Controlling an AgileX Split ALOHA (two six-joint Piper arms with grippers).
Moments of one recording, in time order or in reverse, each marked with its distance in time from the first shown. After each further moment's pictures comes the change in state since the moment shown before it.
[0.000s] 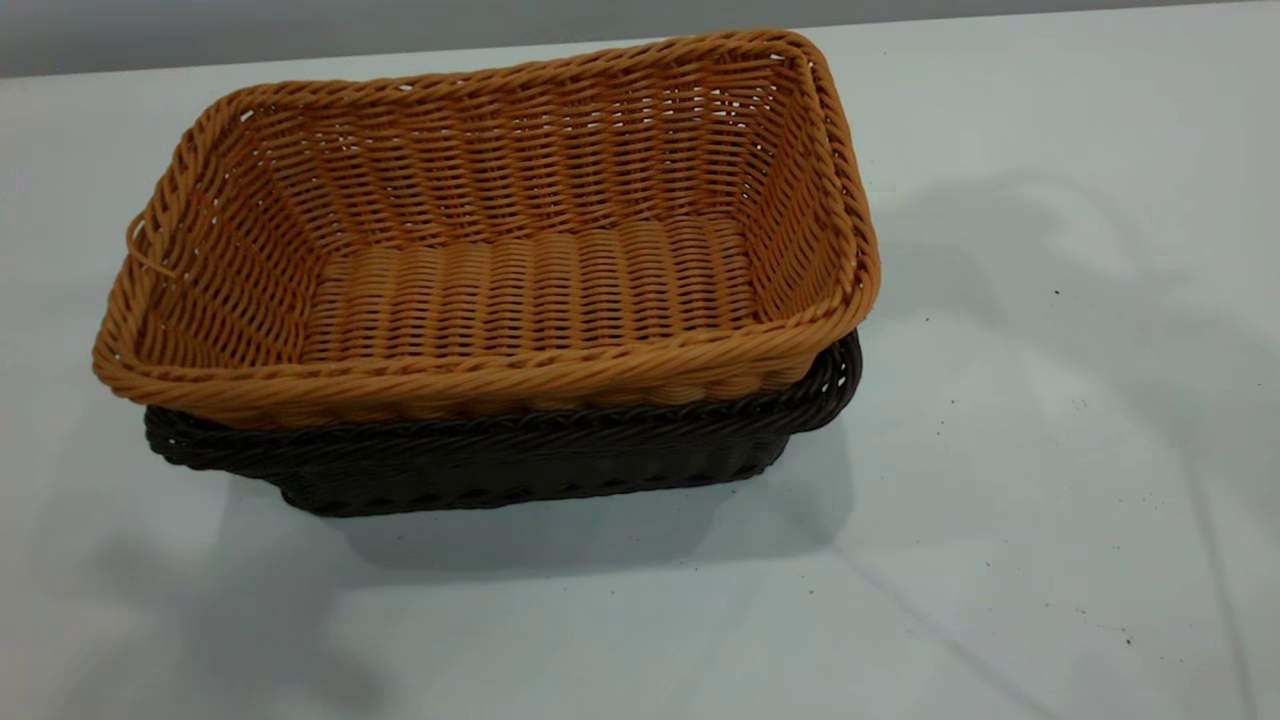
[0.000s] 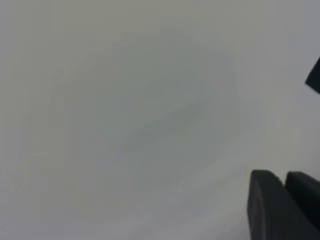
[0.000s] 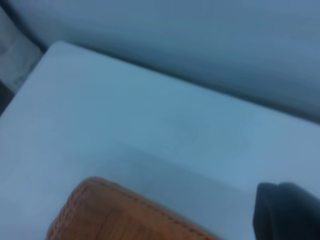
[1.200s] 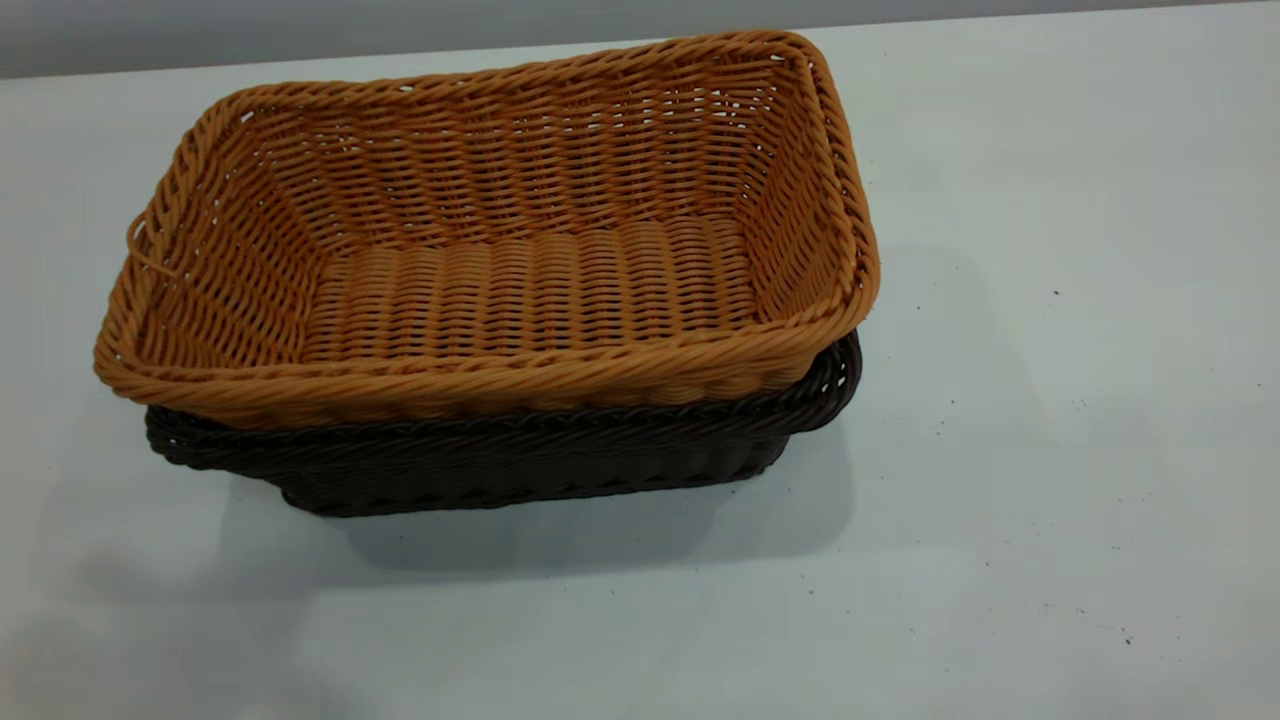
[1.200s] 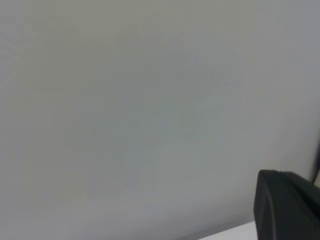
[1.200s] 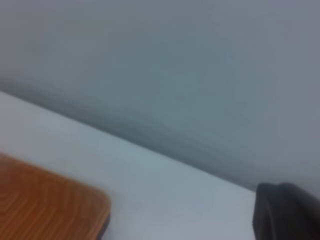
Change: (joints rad) left arm 0.000 -0.034 0.002 -0.408 0.000 -0.001; right arm 0.000 -0.984 0.636 -0.326 -0.022 -0.120
